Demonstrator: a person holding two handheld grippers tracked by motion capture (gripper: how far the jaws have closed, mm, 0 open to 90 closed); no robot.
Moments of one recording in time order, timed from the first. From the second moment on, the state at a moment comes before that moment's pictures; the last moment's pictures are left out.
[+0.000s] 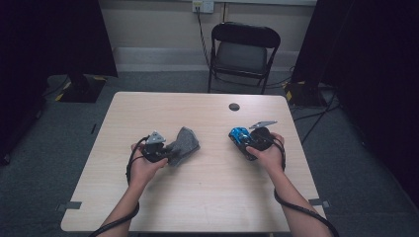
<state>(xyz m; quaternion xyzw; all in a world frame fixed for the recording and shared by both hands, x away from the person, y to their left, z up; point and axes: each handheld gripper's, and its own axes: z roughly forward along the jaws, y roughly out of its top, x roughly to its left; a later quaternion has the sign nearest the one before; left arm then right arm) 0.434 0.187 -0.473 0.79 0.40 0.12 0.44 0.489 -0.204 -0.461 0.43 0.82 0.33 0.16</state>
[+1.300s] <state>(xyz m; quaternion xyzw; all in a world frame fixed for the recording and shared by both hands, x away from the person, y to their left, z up) 0.413 0.175 -0.460 0.79 0.38 0.16 0.45 0.462 -0.207 -0.455 0.41 0.82 0.36 0.16</state>
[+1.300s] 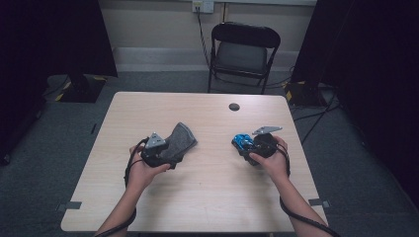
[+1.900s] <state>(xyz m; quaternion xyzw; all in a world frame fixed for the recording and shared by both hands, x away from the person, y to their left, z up) 0.378 0.156 -0.469 0.80 0.34 0.15 0.47 0.408 -0.185 -0.451 0.35 0.84 0.39 0.12</state>
